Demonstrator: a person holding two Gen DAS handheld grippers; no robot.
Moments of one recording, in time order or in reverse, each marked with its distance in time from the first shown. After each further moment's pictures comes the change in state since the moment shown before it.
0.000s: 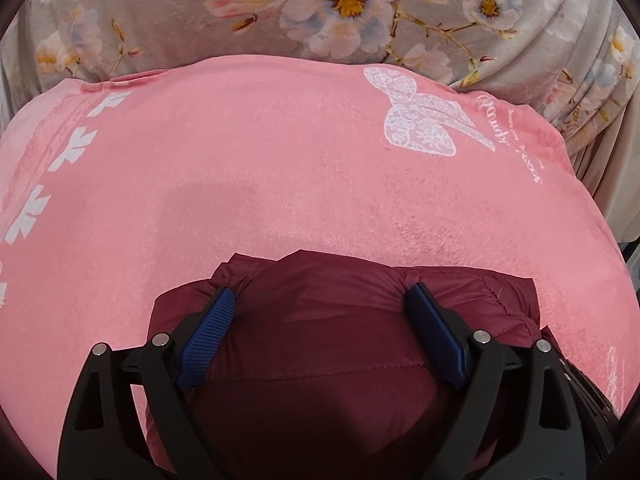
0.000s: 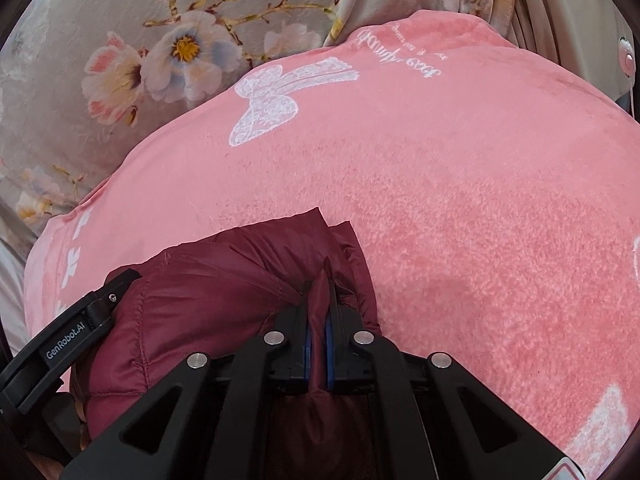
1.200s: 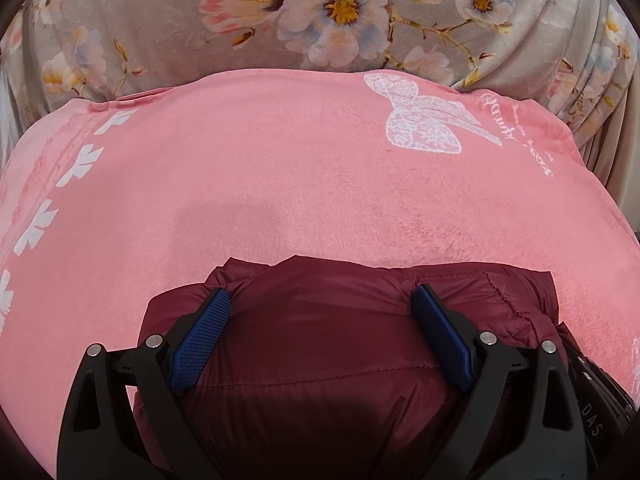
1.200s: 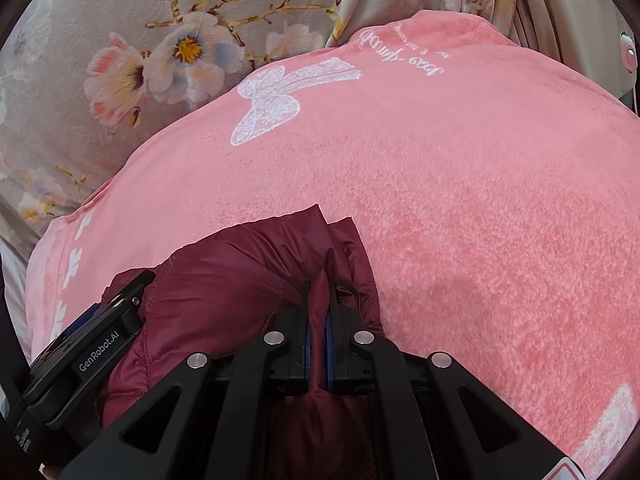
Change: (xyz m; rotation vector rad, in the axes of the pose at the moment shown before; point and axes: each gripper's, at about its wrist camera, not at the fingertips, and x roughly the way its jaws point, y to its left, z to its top) left arm 0.009 -0.010 -0.008 0.042 -0.055 0.056; right arm 0.005 -0.005 -0.005 0.011 -0.006 0.025
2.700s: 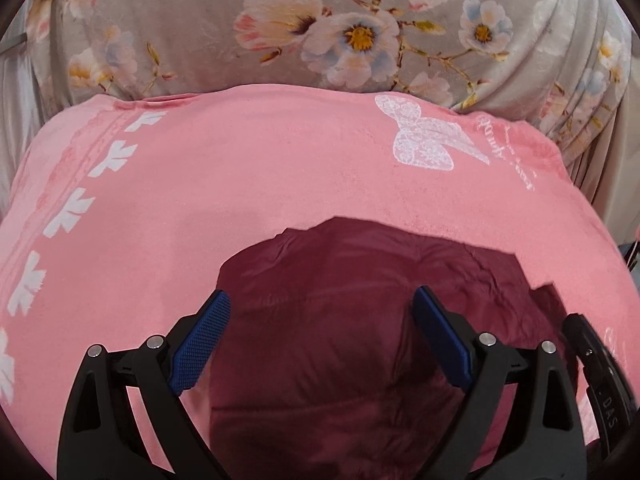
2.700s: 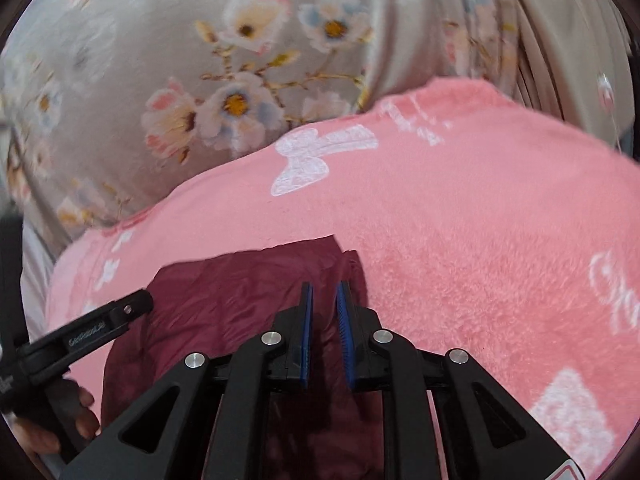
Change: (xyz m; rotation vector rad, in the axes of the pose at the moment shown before) left arm -0.071 0.032 -0.016 -0.017 -0.020 -0.005; right arm -0.082 0.011 -0.028 -0.155 -0.202 0.065
